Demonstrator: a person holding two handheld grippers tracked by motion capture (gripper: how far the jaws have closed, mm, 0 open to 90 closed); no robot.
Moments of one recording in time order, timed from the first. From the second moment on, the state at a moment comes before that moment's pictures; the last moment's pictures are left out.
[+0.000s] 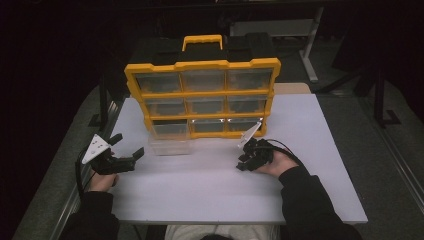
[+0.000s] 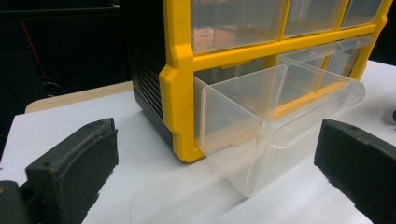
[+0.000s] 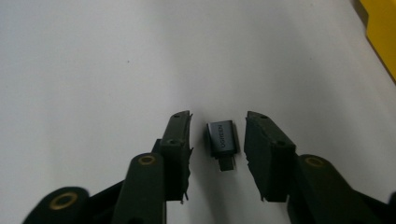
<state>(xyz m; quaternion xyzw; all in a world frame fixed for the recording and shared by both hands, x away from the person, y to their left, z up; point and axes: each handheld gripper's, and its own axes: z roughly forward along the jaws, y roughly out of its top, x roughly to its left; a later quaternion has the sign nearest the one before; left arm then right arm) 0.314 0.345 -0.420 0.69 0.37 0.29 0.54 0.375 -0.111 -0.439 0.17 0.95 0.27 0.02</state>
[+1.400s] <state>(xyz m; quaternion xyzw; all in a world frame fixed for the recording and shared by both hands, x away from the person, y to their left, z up) 0.314 0.345 -0.420 0.69 0.37 0.29 0.54 0.379 -0.119 -0.403 0.18 0.94 0.28 0.04</state>
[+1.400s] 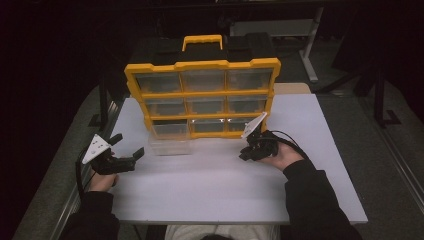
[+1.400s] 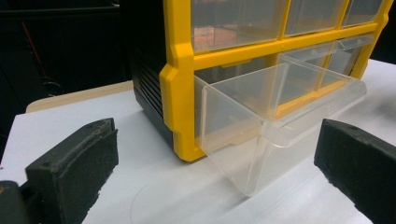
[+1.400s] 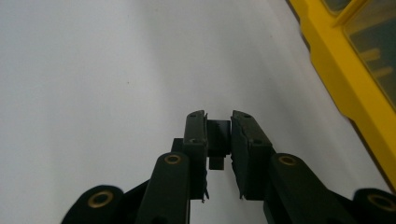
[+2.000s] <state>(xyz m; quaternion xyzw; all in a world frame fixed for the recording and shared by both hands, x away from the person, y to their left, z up) 0.314 0.345 -0.420 0.69 0.37 0.29 0.54 0.381 -0.117 -0.386 0.17 0.94 0.29 0.04</state>
